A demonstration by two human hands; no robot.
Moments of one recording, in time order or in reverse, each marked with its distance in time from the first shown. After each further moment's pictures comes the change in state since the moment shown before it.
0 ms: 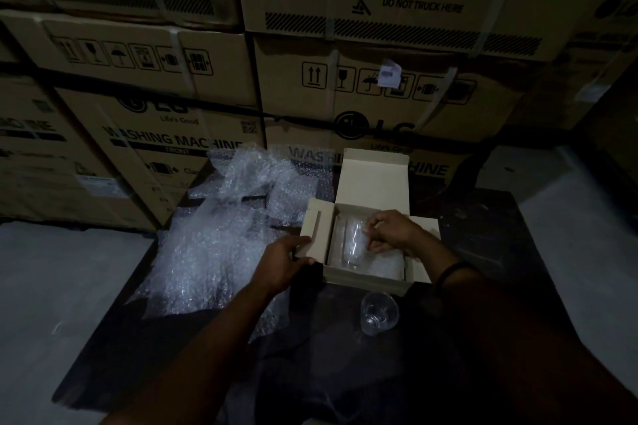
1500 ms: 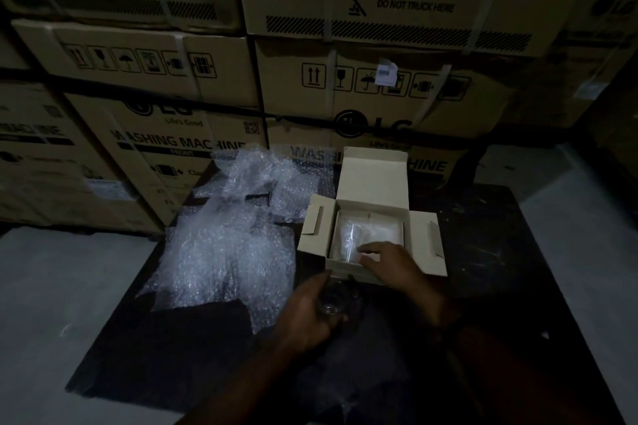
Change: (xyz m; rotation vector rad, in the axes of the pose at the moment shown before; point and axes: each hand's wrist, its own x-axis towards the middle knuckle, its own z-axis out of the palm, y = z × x) left_hand -0.094 0.016 0.046 0.059 -0.024 0.205; right_hand -0.049 0.055 0.036 -0.452 0.114 -0.258
